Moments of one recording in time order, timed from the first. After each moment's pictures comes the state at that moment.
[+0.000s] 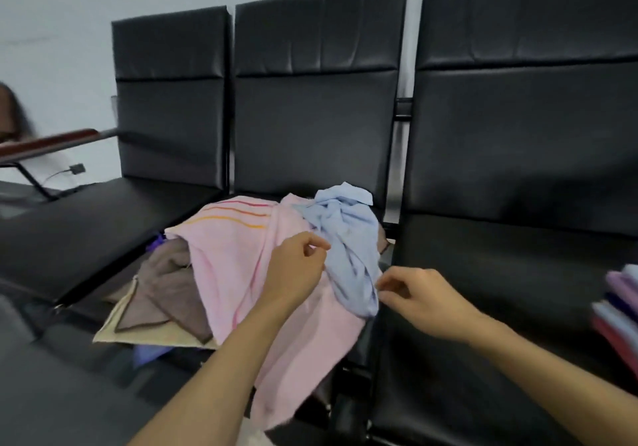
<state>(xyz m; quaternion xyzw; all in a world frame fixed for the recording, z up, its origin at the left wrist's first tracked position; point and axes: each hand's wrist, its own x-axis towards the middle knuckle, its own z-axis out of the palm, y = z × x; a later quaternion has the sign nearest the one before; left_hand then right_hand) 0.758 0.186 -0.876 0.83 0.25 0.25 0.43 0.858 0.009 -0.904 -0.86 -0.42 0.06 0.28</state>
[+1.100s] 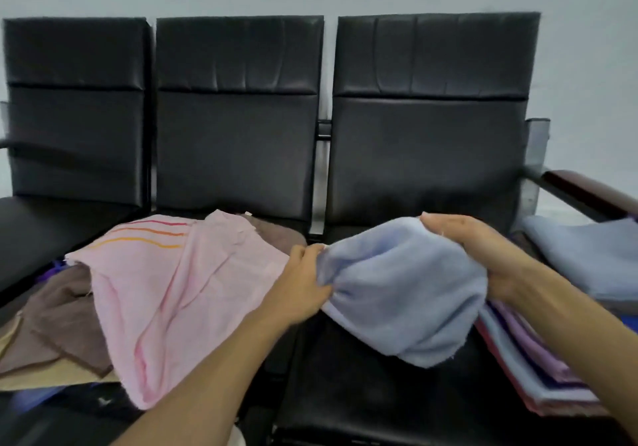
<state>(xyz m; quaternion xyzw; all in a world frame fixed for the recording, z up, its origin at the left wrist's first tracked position) 0.819 0.106 -0.893 0.93 0.03 0.16 0.34 0.875 -0.132 -0.795 -0.64 -0.22 0.24 0.69</state>
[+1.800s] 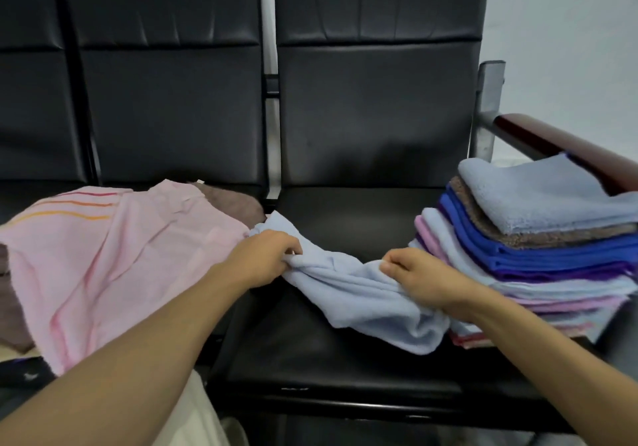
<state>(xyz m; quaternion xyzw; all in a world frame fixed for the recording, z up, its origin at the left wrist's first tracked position) 0.861 0.078 -0.918 1.00 0.00 0.03 0.08 0.877 -0.189 -0.891 -0.90 -0.27 0.11 0.33</state>
